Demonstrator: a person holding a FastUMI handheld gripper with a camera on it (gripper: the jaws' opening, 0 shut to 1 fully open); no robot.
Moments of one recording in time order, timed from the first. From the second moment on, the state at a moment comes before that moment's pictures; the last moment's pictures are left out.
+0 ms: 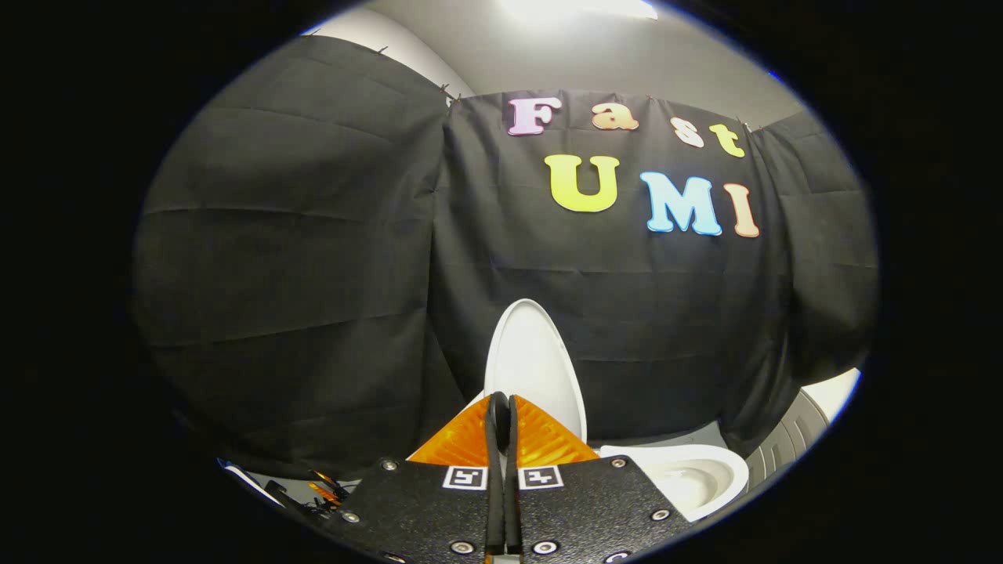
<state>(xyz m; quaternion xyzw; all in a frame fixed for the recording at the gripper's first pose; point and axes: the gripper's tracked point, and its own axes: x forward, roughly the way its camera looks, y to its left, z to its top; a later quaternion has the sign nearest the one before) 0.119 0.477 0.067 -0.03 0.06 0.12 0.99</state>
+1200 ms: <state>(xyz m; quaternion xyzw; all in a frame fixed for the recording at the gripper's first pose) 0.055 0.351 0.136 0.03 -0.02 0.14 0.99</state>
